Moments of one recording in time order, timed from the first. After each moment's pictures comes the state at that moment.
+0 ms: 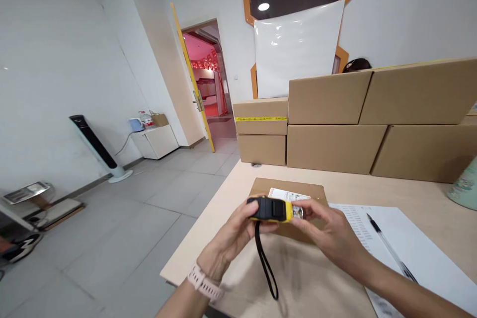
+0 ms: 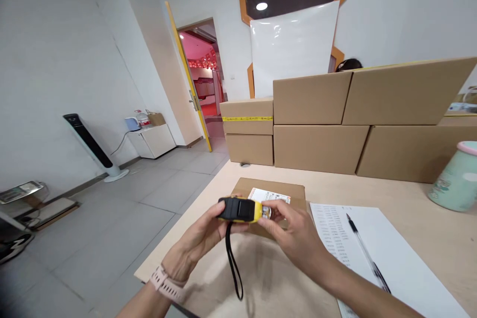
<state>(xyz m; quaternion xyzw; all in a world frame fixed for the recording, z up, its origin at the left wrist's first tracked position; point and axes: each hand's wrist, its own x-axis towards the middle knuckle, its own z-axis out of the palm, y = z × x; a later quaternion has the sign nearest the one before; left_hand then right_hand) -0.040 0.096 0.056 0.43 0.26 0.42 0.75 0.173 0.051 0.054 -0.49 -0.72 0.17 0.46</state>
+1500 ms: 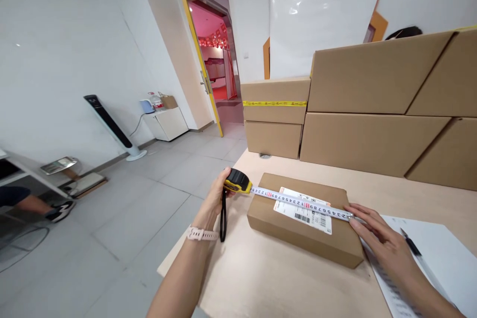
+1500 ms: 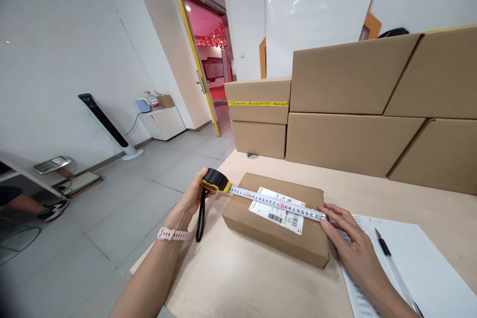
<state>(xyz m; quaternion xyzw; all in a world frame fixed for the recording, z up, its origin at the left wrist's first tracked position) -0.099 0.213 0.018 0.40 0.52 0.55 0.52 0.269 0.088 -0.046 -0.63 -0.57 0.24 0.47</state>
